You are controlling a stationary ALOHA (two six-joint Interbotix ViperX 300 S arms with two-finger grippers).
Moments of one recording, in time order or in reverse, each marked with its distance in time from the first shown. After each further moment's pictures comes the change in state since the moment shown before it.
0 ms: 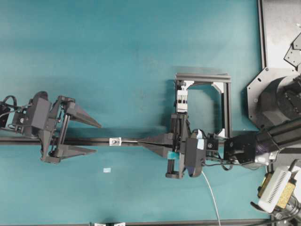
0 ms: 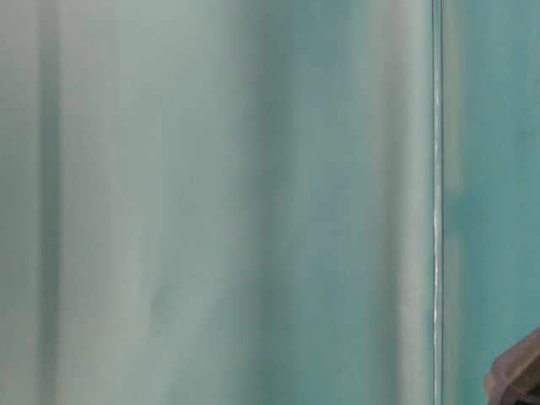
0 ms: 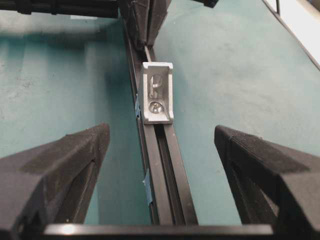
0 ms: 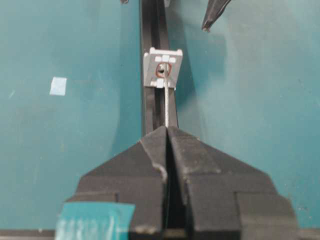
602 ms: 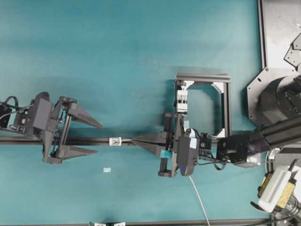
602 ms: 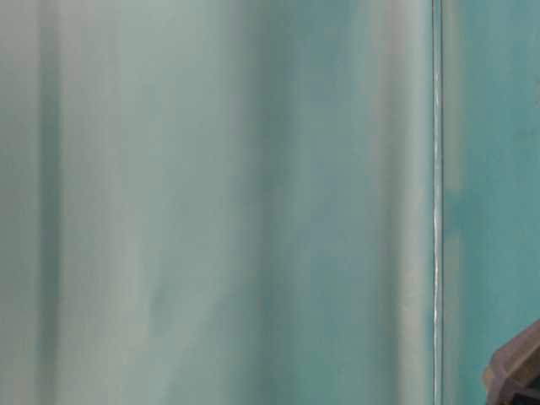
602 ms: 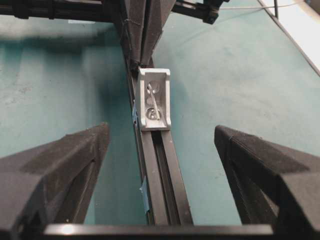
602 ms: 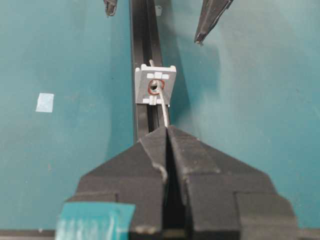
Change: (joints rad) left arm 0.000 0.000 -0.015 0.000 0.015 0.000; right arm -0.034 0.034 -0.046 -0.012 0.000 -0.006
